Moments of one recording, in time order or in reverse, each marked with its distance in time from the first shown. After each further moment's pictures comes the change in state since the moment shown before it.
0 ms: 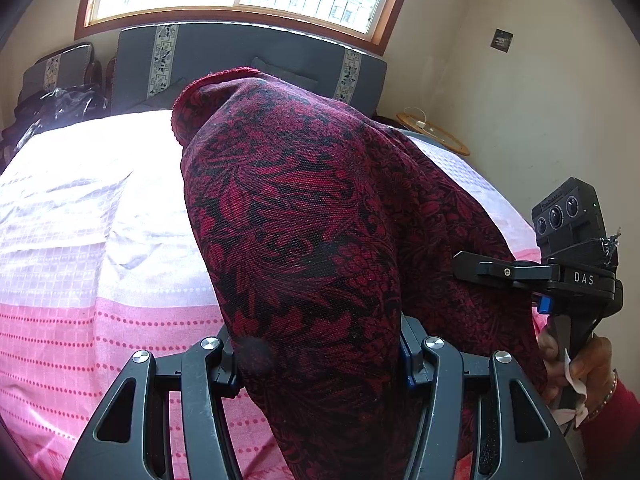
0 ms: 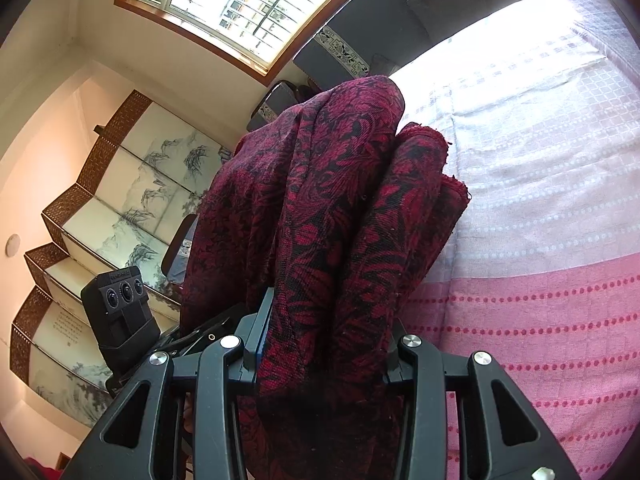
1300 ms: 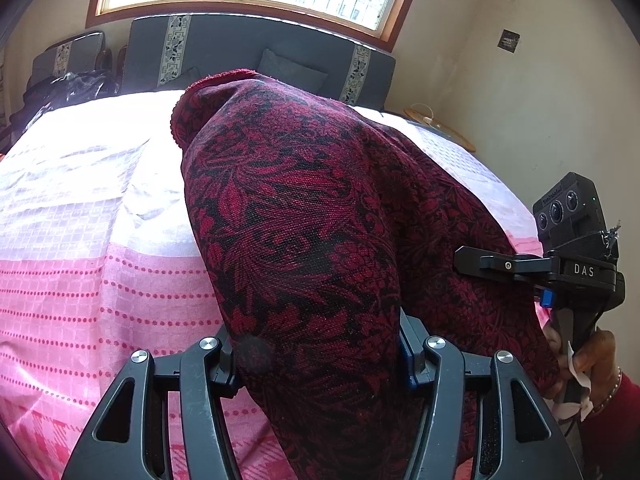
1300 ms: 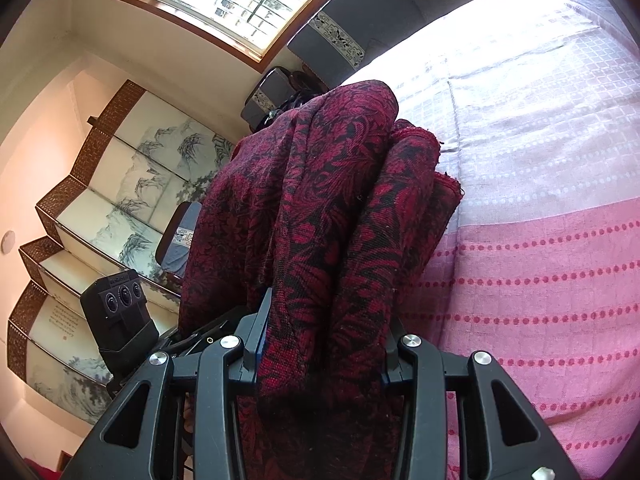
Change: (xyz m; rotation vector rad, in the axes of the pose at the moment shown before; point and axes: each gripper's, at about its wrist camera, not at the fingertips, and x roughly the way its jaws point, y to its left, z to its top) left arm 0.005 0.007 -0.028 -0.020 0.004 0.019; right arm 0.015 -0.014 0.002 -0.002 0.054 -0.012
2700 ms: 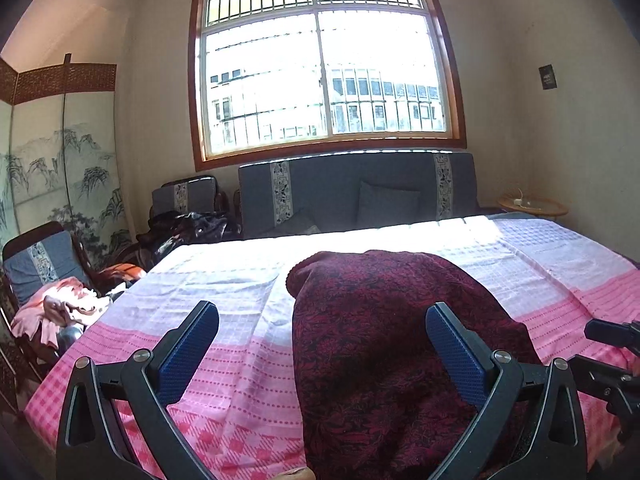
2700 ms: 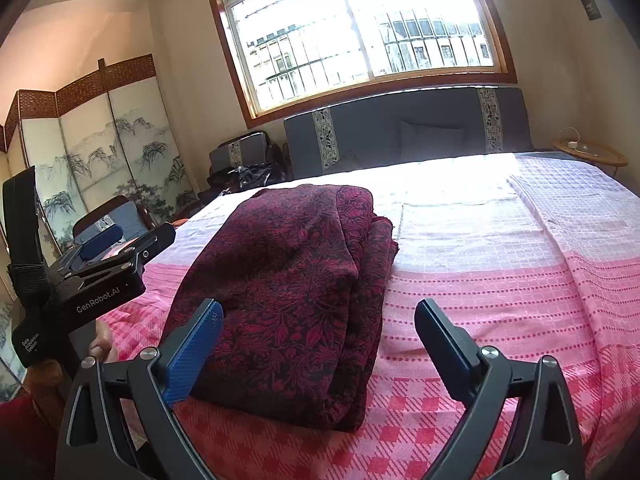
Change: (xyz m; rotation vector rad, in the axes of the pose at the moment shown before) left arm -0.109 -0.090 -0.058 0.140 -0.503 0.508; right arm -0.078 0.109 -0.114 -0.413 -0.369 -0.386
